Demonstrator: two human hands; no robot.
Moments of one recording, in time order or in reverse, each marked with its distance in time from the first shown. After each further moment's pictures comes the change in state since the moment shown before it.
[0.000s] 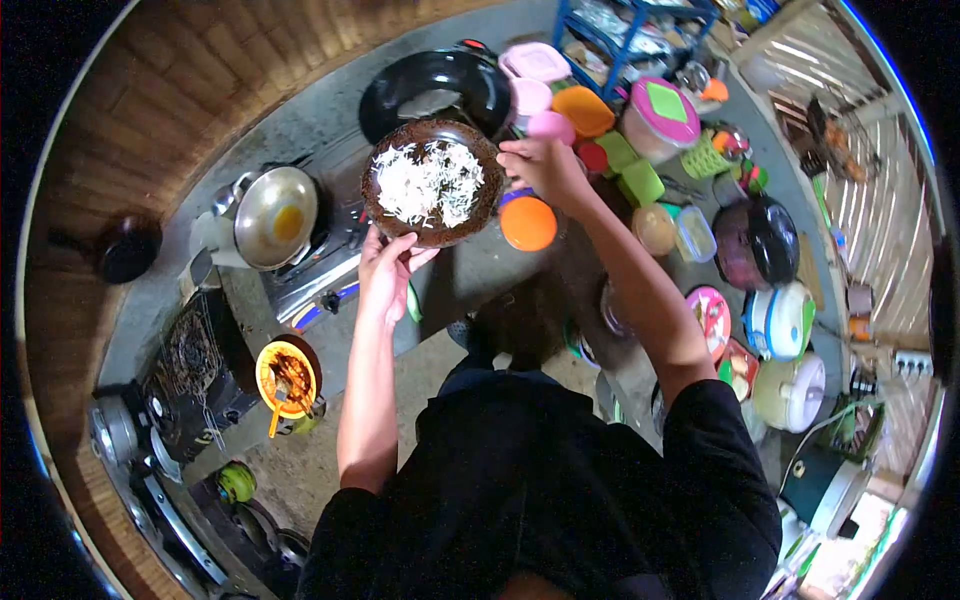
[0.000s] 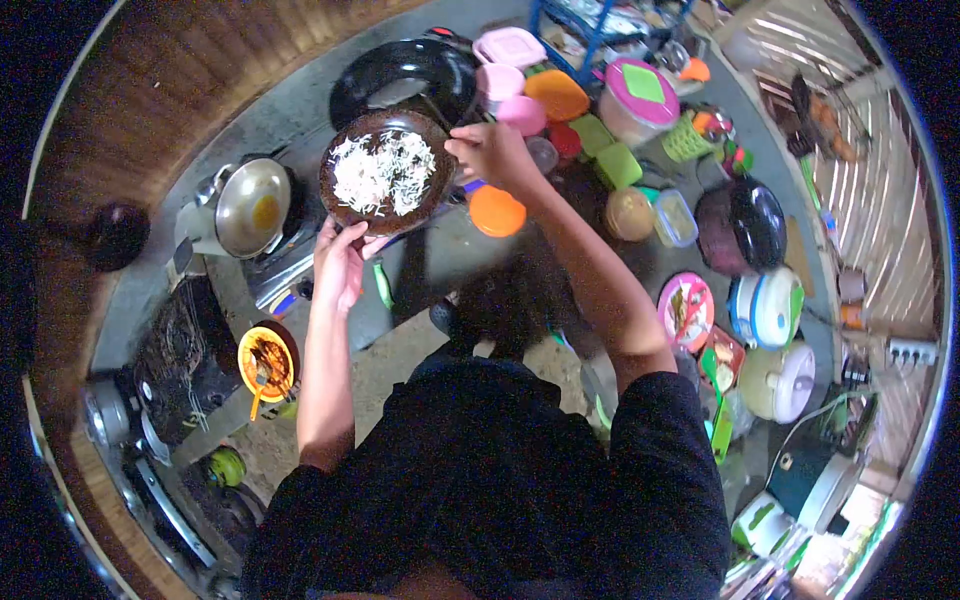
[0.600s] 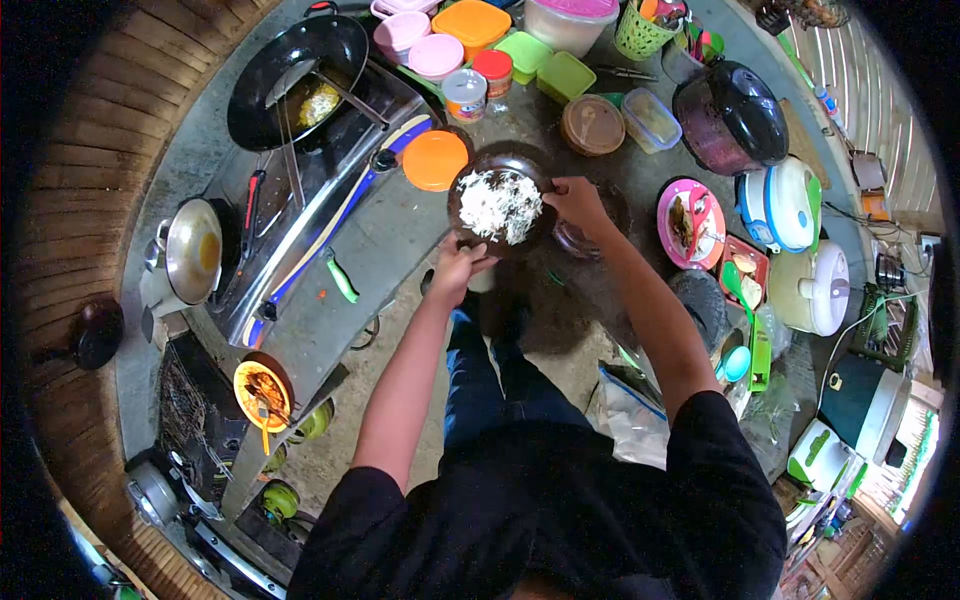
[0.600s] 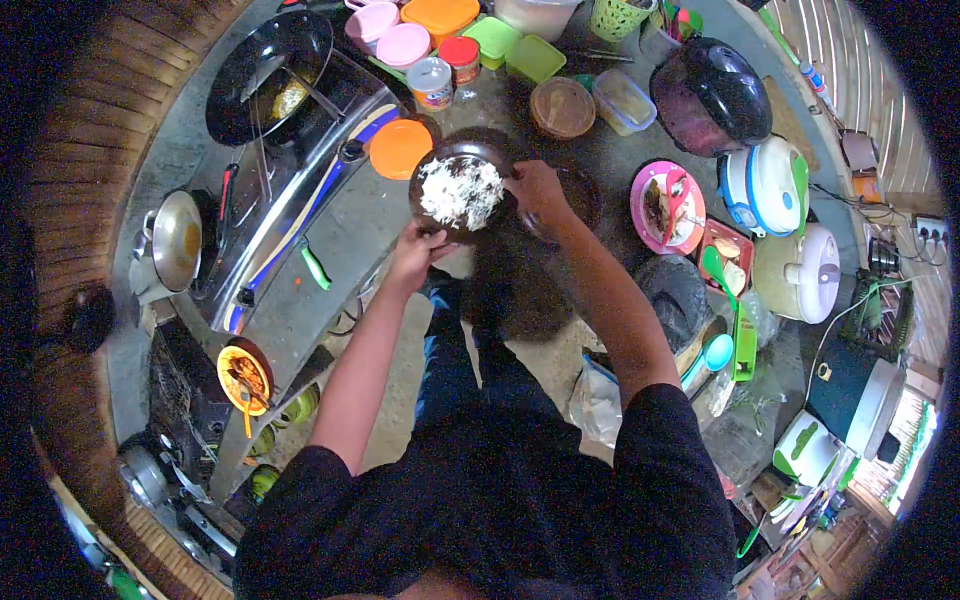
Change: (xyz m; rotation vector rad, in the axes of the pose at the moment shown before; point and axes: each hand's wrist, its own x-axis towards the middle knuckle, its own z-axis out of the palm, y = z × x) left_hand -0.023 -0.299 0.027 0.261 -0.184 -0.523; right_hand -0.182 0.290 -0.039 -0.257 0.296 0.366
